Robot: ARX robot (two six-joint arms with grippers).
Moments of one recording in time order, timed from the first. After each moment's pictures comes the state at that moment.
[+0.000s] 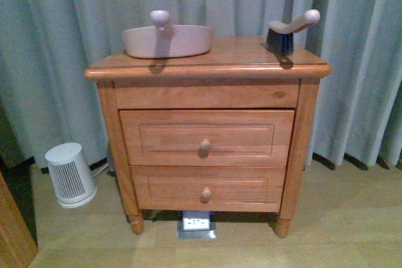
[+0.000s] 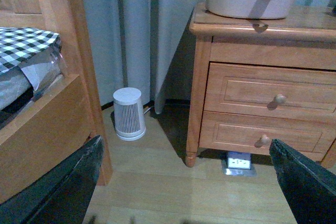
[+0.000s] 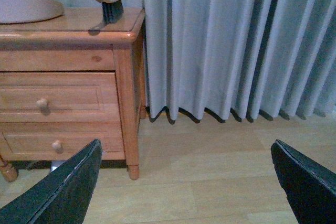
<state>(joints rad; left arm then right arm) 0.00 0.00 0.01 0.00 0.00 0.00 0.00 0.00 0.02 0.00 0.00 -0.01</state>
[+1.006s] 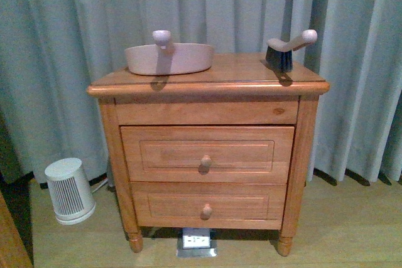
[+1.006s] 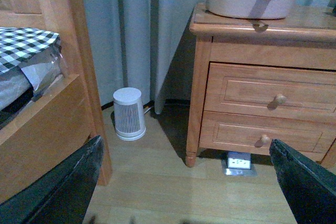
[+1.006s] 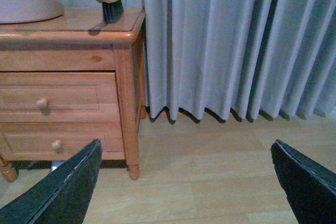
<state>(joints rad) 0.00 0.00 0.01 0.00 0.00 0.00 0.00 0.00 0.02 0.00 0.00 -0.01</state>
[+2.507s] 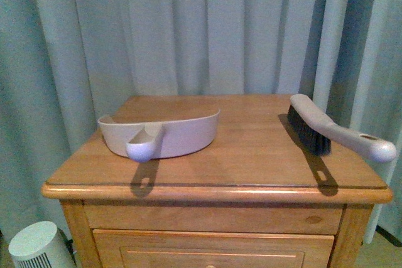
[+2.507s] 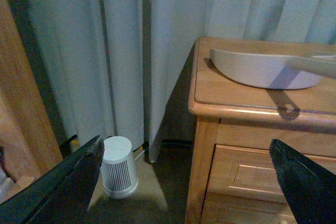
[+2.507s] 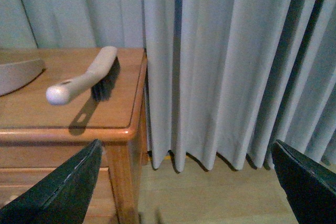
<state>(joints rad) 0.00 0.01 0.01 0.00 0.01 -0.01 0.00 0.00 0.02 0.00 0.00 -0.01</state>
